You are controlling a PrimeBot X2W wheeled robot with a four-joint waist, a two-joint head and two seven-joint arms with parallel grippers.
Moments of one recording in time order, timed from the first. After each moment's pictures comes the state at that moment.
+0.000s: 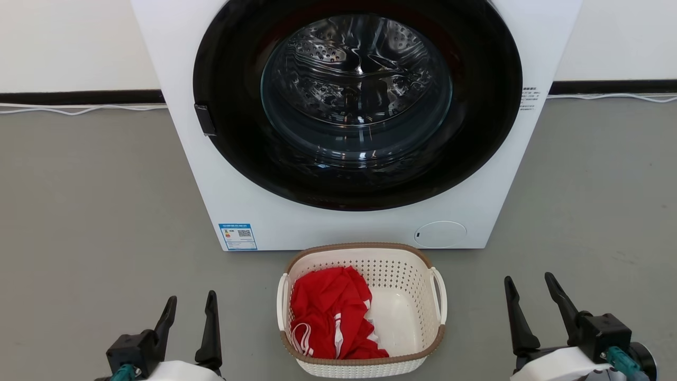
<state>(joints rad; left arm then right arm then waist) 0.03 0.04 0.00 0.25 -0.26 -0.03 -0.22 0.00 -0.04 -0.07 0.28 0.05 0.12 -0.22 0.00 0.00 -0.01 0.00</state>
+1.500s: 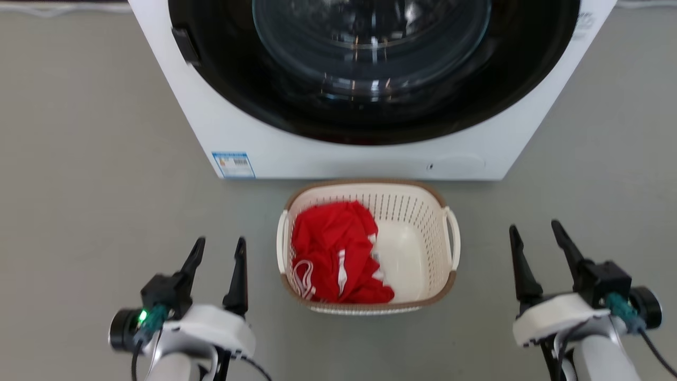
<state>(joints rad) -0.14 0.04 -0.08 0.33 -0.18 -0.03 -0.25 -0.17 -0.04 -0.12 0.38 -0.05 0.12 -0.25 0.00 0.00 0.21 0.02</state>
